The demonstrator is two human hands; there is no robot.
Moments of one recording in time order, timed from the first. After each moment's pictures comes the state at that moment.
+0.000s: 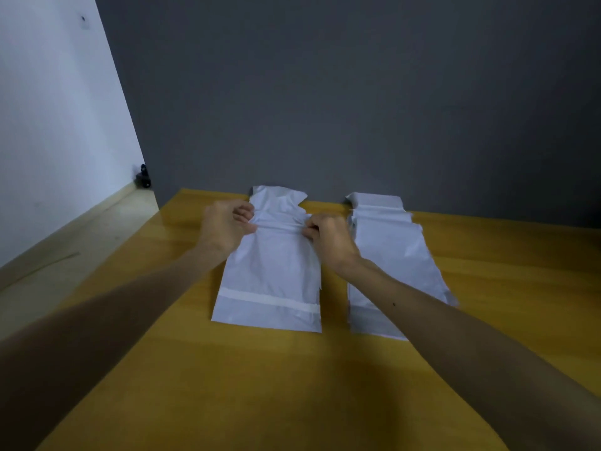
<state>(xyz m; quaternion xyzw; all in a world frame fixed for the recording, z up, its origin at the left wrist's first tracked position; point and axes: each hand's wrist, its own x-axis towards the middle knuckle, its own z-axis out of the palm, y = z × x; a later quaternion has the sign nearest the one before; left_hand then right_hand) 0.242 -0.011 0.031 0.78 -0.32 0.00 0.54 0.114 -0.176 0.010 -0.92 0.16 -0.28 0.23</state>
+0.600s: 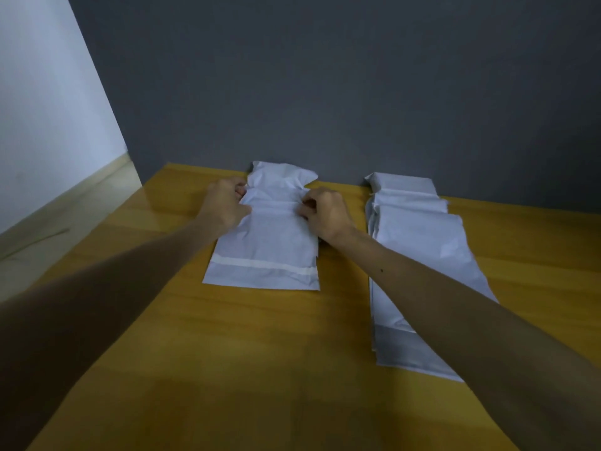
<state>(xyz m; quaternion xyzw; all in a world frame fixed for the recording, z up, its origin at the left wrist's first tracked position) 0.335 -0.070 -0.018 0.87 -0.33 0.01 0.38 0.206 -0.231 -0.029 -0.93 0.19 -0.23 0.21</state>
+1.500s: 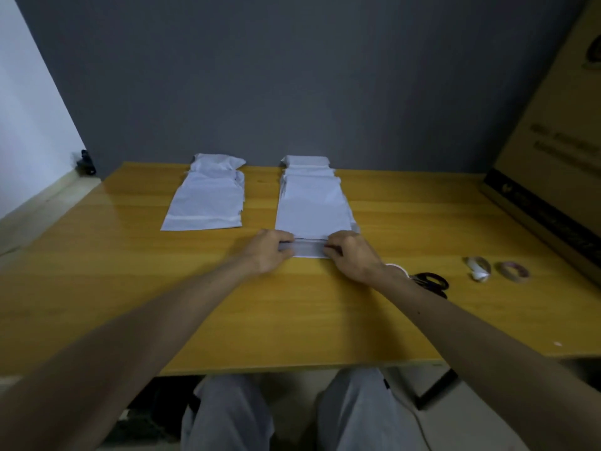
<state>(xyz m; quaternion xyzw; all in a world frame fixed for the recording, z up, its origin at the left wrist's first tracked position) 0.042 -0.054 -0.018 0.79 -0.53 -0.15 0.26 -0.124 -0.188 -0.020 -0.95 0.24 -0.14 0.15</state>
